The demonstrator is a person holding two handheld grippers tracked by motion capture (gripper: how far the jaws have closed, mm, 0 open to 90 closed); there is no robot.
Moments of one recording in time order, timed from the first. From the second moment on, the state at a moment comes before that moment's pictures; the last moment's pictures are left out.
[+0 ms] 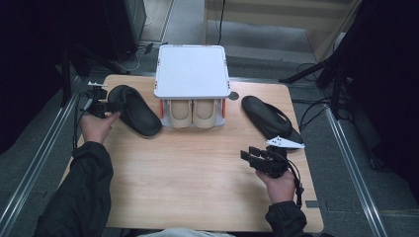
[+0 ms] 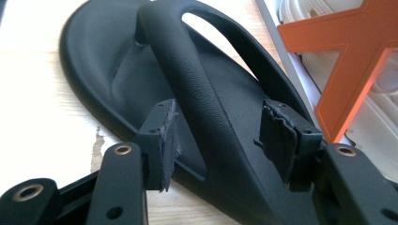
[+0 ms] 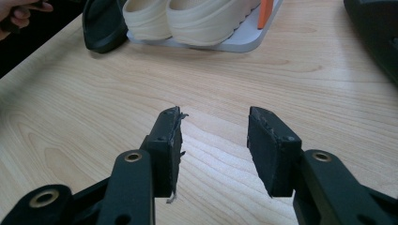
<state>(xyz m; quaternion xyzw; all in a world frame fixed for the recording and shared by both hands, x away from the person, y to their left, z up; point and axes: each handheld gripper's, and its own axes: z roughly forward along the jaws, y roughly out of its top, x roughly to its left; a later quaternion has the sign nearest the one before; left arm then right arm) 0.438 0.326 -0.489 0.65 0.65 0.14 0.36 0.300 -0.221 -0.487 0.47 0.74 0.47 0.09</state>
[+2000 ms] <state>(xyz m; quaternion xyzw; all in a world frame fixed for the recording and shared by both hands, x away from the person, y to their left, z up) 0.427 0.328 -0.479 0.65 0.65 0.15 0.37 0.303 -0.218 -0.485 0.46 0.75 0.47 0.10</state>
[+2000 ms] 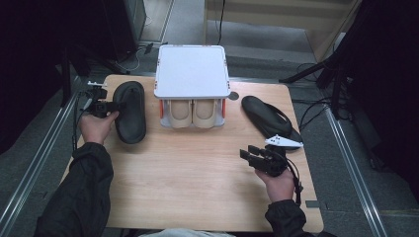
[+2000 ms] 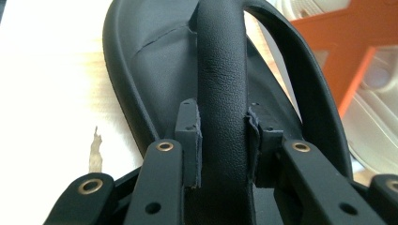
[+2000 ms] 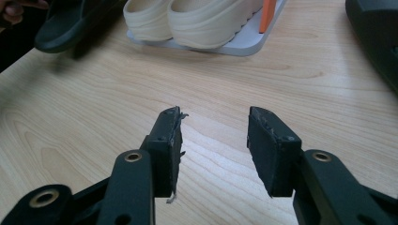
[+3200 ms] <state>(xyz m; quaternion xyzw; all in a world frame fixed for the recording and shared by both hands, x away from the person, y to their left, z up) 0.281 0.277 -0.455 0.70 0.59 0.10 0.40 0.339 -0.196 -0.474 0.43 0.76 0.48 0.09</state>
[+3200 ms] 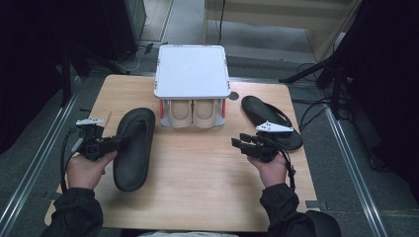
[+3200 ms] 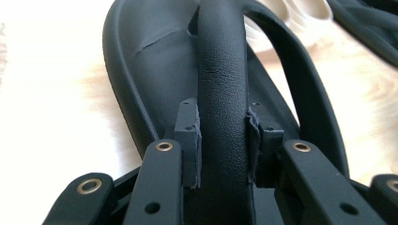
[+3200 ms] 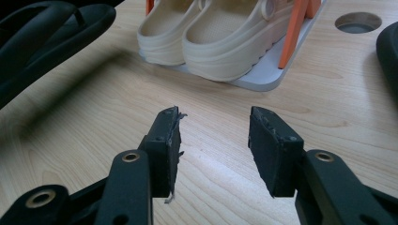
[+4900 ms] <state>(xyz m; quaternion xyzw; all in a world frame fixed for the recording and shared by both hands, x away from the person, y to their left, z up) 0.273 0.159 -0.517 0.76 0.53 0.04 0.38 0.343 -0.185 -0.473 0.41 0.78 0.47 0.09</state>
